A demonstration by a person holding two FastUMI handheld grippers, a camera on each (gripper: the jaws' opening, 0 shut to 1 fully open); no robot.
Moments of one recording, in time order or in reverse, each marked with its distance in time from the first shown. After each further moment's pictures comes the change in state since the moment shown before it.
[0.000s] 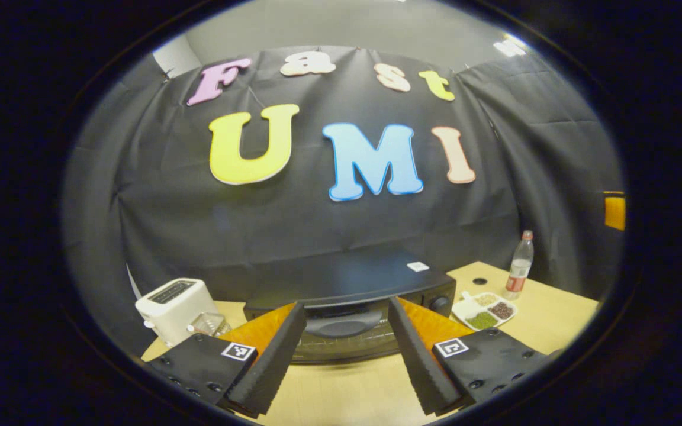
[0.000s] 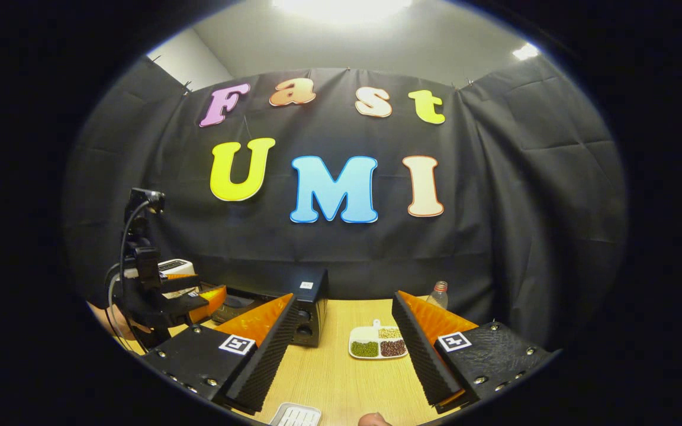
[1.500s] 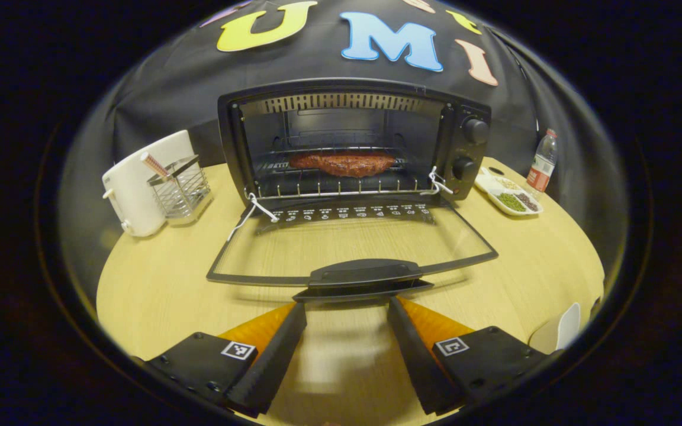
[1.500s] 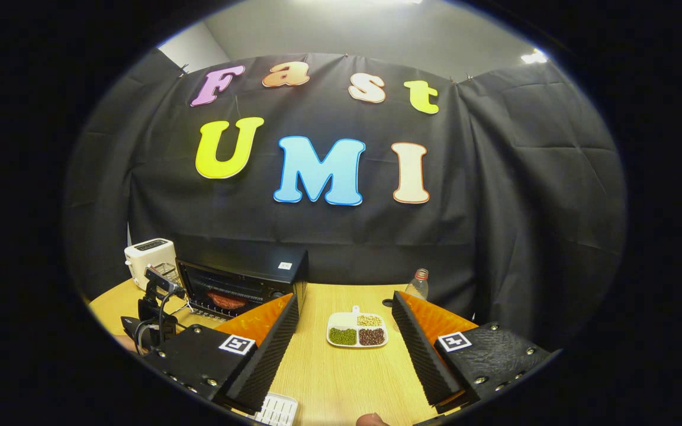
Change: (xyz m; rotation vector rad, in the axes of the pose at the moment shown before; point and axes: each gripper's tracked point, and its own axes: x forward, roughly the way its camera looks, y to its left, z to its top) left arm 0.011 0.001 -0.259 -0.095 0.621 -0.018; right arm 0.011 -0.022 -0.029 -0.059 0.086 -0.087
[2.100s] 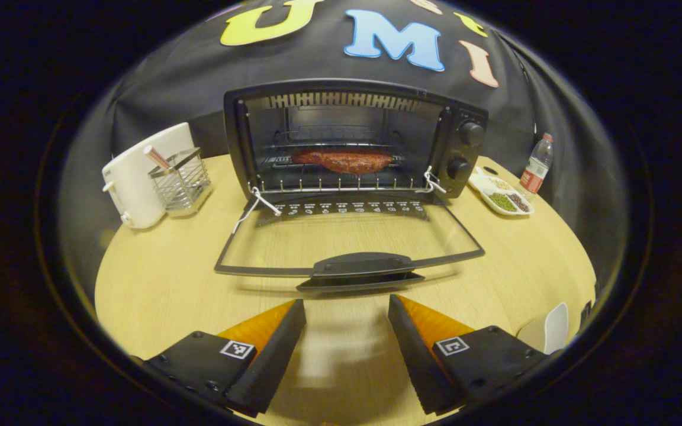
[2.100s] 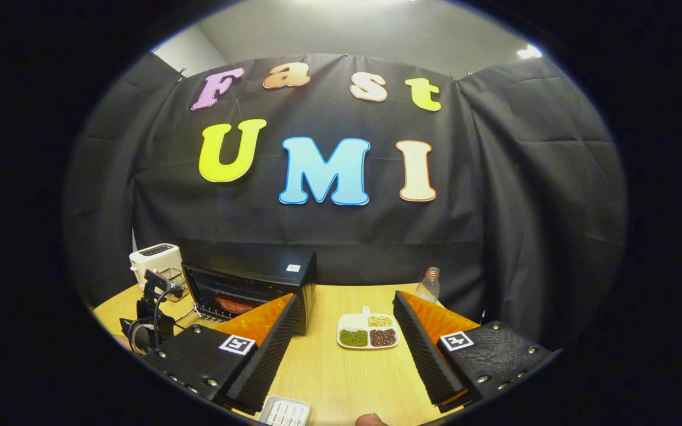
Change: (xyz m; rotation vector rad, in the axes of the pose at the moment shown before) left arm -0.007 -0.003 -0.004 -0.024 0.054 -0.036; right arm 0.005 0.008 -0.006 0.024 -0.002 0.012
